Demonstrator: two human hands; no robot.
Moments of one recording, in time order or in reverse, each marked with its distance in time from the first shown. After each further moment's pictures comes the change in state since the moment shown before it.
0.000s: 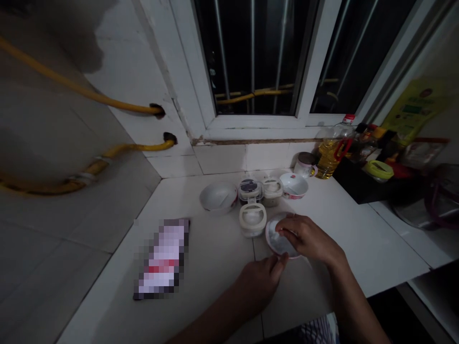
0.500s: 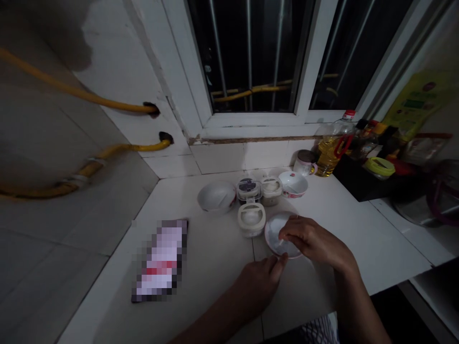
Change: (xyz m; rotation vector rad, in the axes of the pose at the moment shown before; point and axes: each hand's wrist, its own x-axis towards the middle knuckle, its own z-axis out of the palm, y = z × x) left_hand 0.002 0.001 -0.005 0.006 0.018 0.011; right_hand -0.005 -0.005 -0.008 0.080 -0.063 -0.035
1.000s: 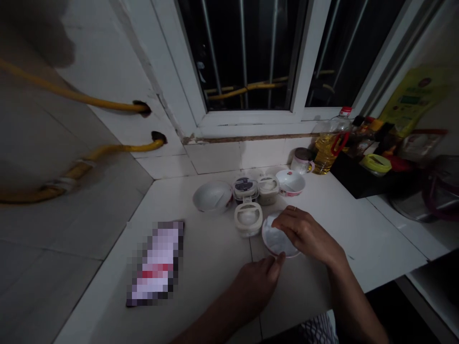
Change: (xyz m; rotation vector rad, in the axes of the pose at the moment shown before) left_hand -0.001 0.000 0.002 -0.023 0.004 -0.006; right_hand 0.005 -0.006 -0.002 -0.037 0.103 0.003
